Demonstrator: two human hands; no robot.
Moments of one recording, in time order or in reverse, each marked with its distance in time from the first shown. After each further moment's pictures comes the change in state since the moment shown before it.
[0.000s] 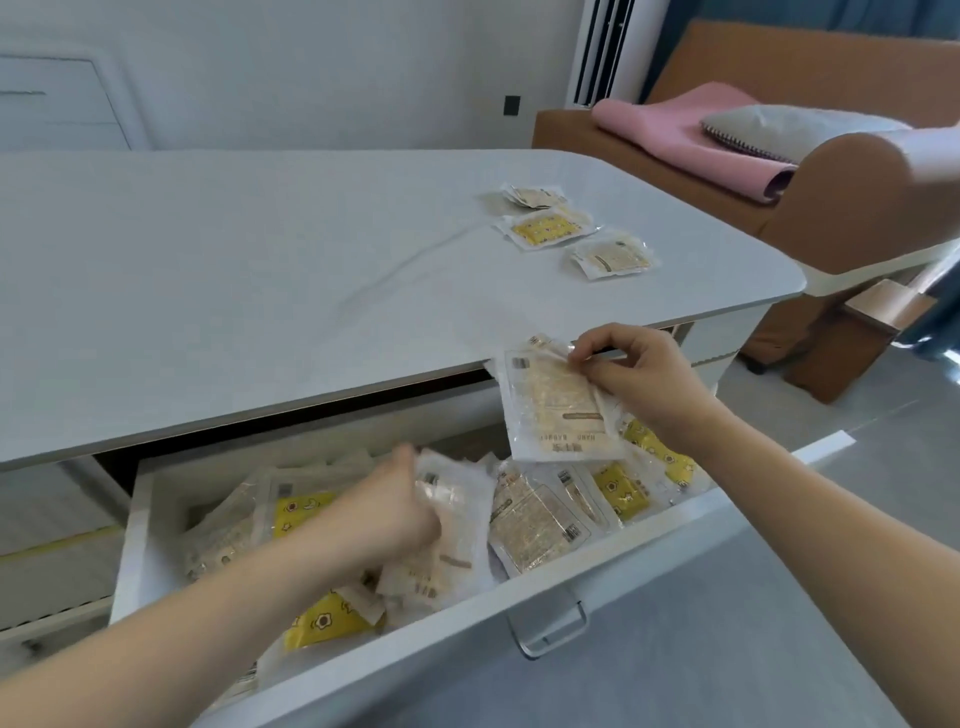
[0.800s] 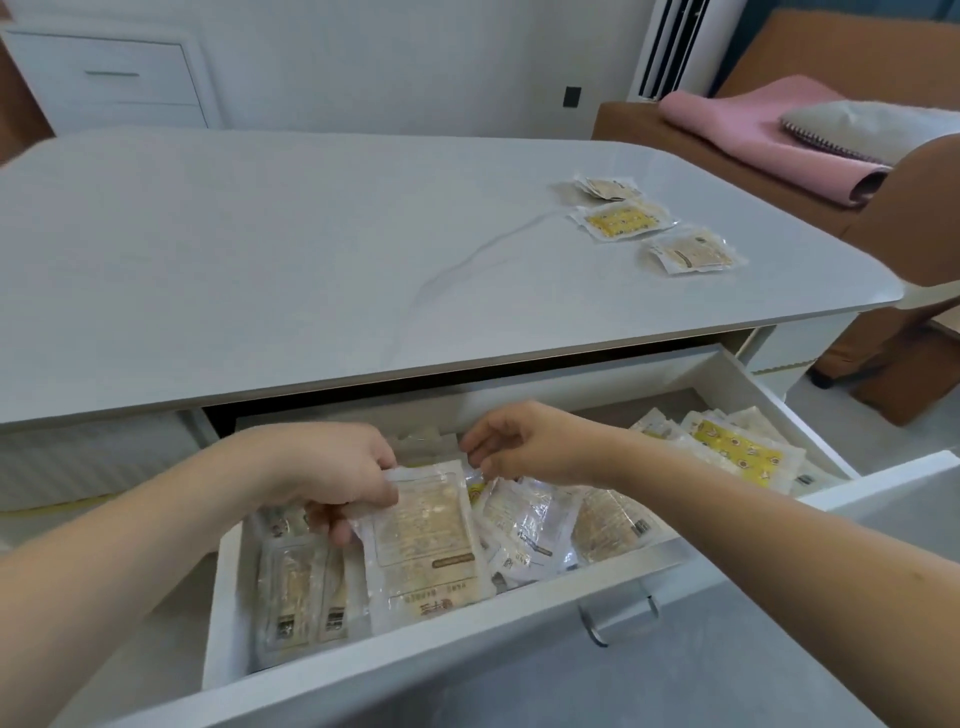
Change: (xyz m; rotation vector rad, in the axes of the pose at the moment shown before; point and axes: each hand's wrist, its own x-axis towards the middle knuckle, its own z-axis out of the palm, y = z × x) left_hand -0.015 -0.053 -0.090 0.195 -0.324 -0.067; right_hand -0.012 -0.024 0.141 -0.297 -0.736 0.137
